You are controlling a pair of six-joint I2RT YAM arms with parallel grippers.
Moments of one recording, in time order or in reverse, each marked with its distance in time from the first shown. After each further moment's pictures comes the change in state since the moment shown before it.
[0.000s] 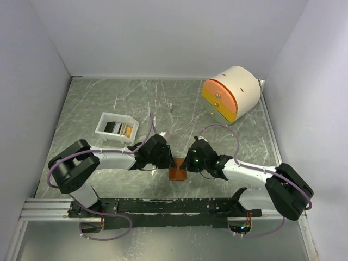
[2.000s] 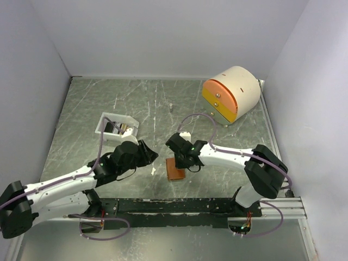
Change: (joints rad) left arm -0.002 -0.636 -0.216 -0.174 -0.358 -0.067; right arm 0.163 0.314 0.431 -0.472 0.245 -0.070
